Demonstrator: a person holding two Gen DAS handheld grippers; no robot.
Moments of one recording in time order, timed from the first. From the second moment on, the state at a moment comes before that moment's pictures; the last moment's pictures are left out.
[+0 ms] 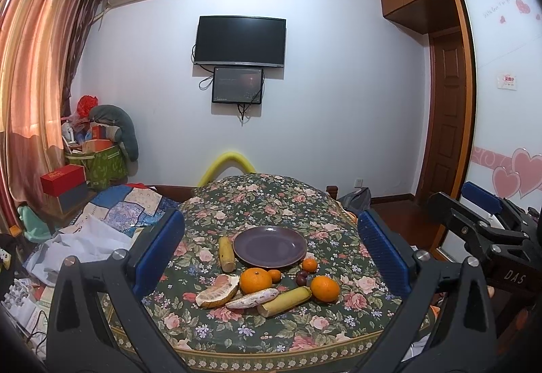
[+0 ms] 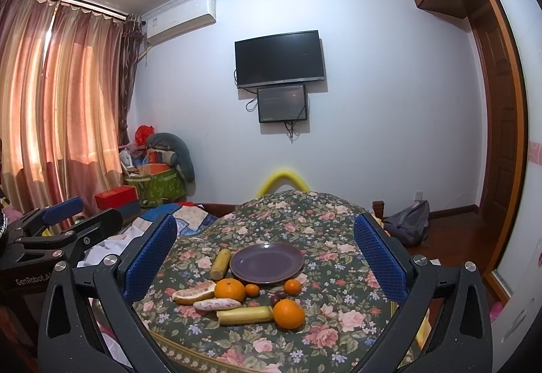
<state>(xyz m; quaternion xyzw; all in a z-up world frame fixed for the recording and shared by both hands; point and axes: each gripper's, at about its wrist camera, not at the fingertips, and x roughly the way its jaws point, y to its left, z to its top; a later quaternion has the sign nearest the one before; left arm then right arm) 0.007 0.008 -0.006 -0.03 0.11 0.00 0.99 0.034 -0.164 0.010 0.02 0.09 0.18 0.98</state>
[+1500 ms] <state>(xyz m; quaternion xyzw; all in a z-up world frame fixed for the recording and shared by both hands) 0.051 0.020 -0.022 -0.04 0.16 -0.02 0.99 0.062 -0.161 -0.018 0.00 0.14 0.17 0.98</state>
